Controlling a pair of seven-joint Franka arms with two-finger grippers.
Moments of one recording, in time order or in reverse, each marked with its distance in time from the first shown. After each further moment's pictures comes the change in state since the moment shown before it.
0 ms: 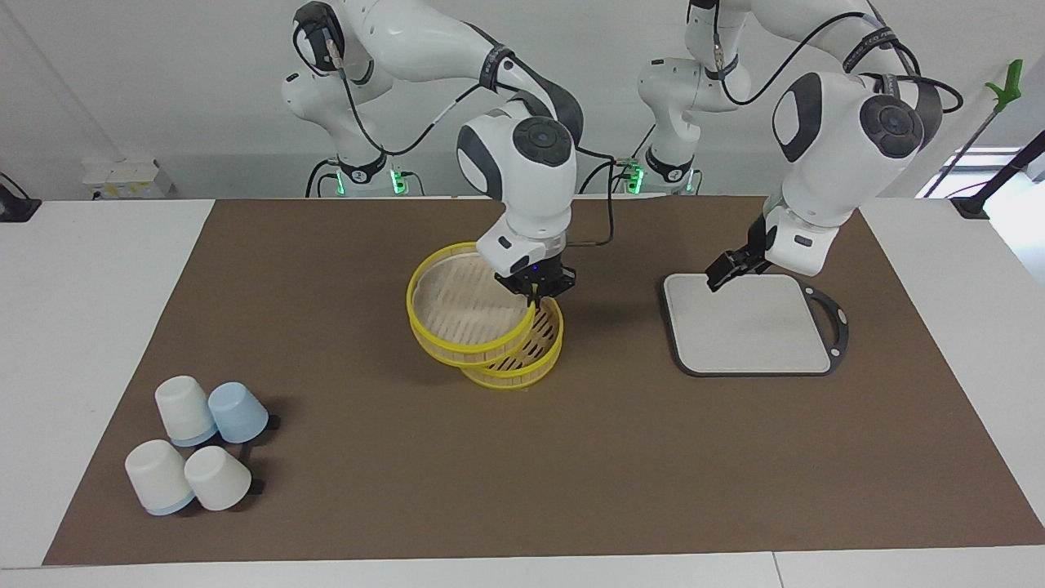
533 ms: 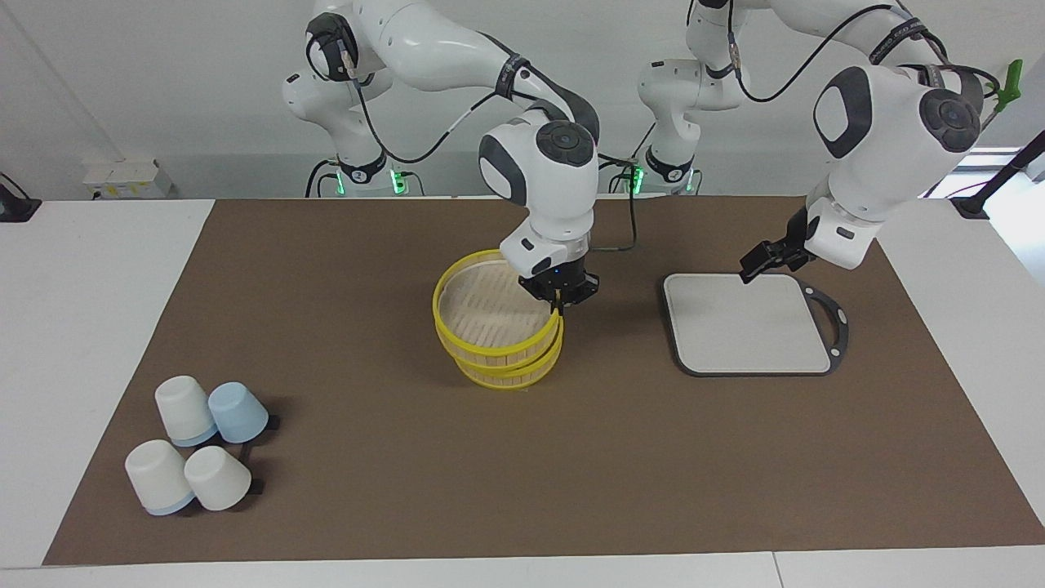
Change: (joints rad) left arm 0.089 -0.015 0.001 -0.002 0.000 -0.023 0.163; right arm 0.024 0.037 -0.003 0.032 0.000 0.106 0.060
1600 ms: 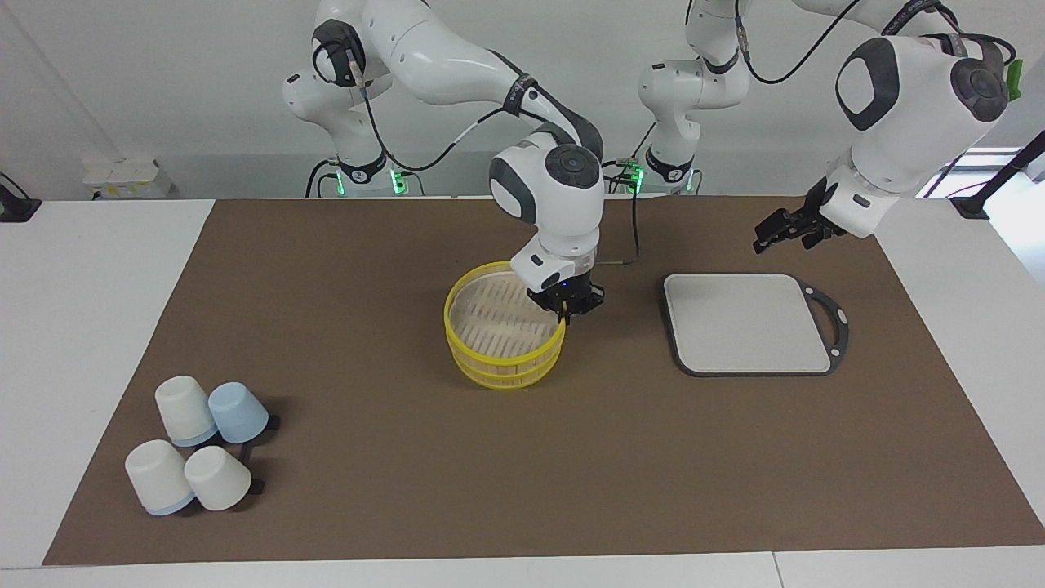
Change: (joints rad) left arm 0.086 -0.091 -0.048 -0.074 0.000 -0.049 0.147; right arm 0.027 0.020 0.003 -0.048 0.000 0.047 0.001
